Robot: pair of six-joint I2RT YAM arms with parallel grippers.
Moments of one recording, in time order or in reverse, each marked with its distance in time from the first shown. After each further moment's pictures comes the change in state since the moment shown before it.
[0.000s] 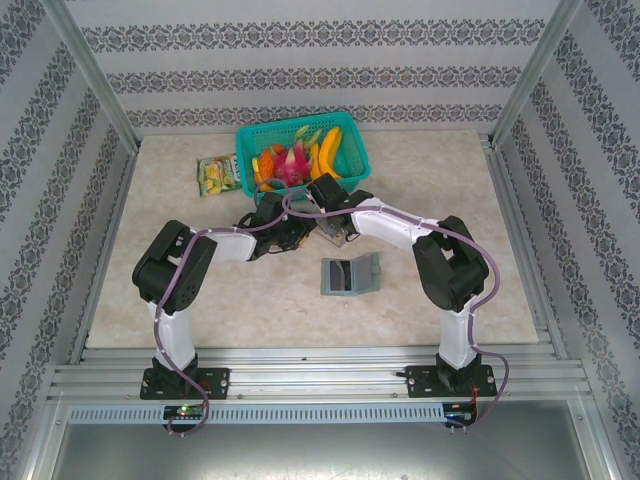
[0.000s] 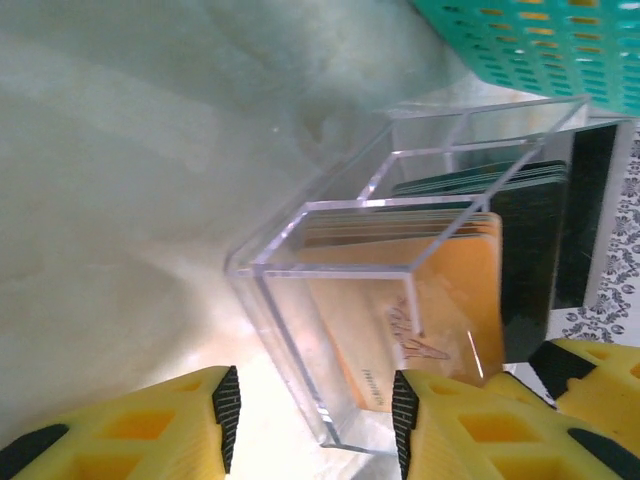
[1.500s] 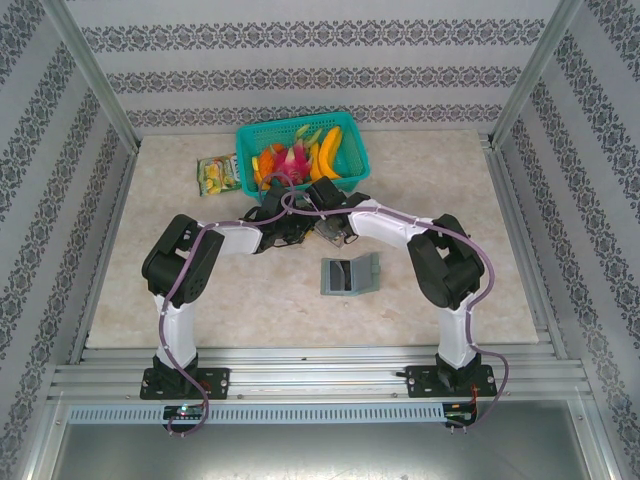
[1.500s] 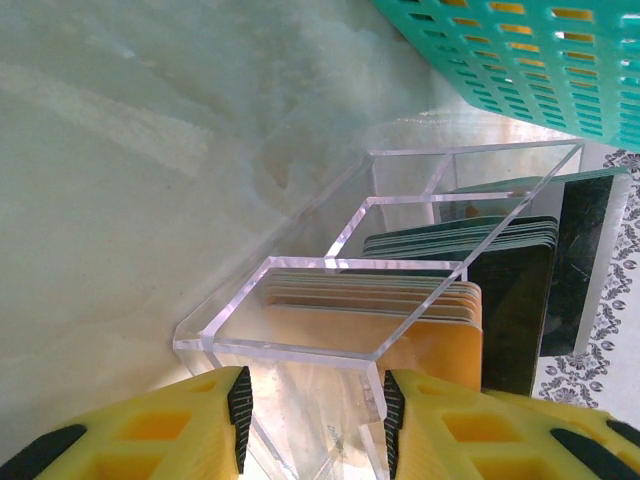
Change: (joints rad) left arm 0.002 0.079 0.093 -0.022 0.003 -0.020; right arm 0.003 0.024 -0.009 0.017 0.000 -0.002
